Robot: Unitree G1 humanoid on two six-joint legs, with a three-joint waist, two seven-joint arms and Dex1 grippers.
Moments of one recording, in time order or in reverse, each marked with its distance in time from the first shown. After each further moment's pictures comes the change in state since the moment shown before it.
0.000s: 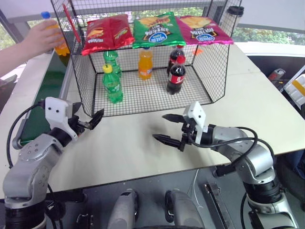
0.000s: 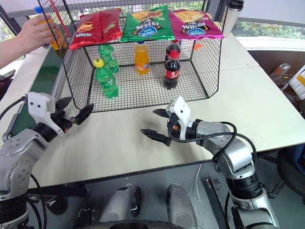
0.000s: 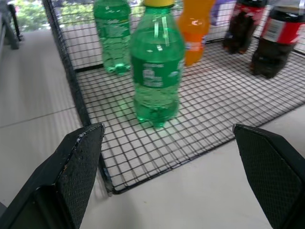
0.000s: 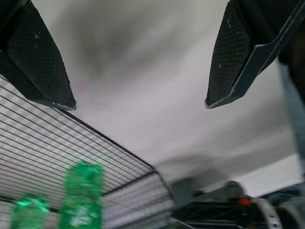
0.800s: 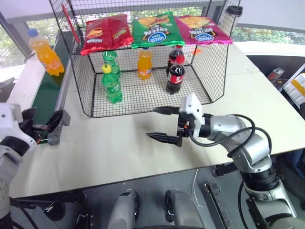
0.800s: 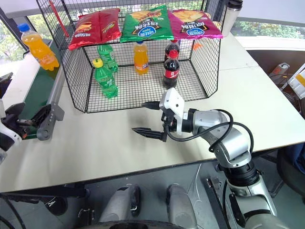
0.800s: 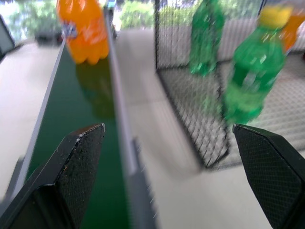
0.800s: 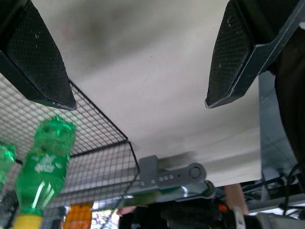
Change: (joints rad) left arm 0.133 0.090 0.335 0.068 -0.100 0.071 0.015; right arm -0.160 -0.013 0.042 0.049 0.010 -0.099 0.120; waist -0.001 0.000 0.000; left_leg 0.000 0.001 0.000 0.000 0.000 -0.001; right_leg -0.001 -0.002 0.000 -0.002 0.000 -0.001
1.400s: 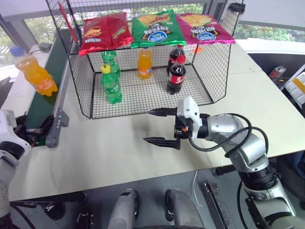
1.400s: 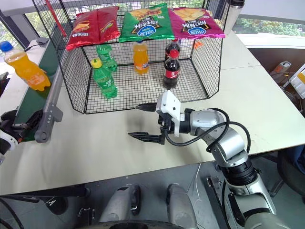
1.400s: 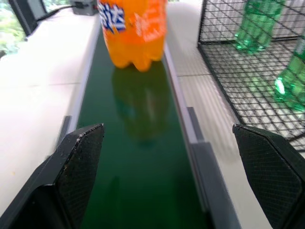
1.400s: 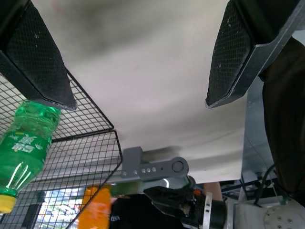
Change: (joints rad) left arm -0.007 -0.012 0.001 0.122 0.069 -0.090 0.030; right arm 0.024 0.001 0.047 0.014 -0.026 -0.074 0.044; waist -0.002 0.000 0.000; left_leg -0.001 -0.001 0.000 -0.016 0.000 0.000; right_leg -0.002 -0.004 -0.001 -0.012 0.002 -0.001
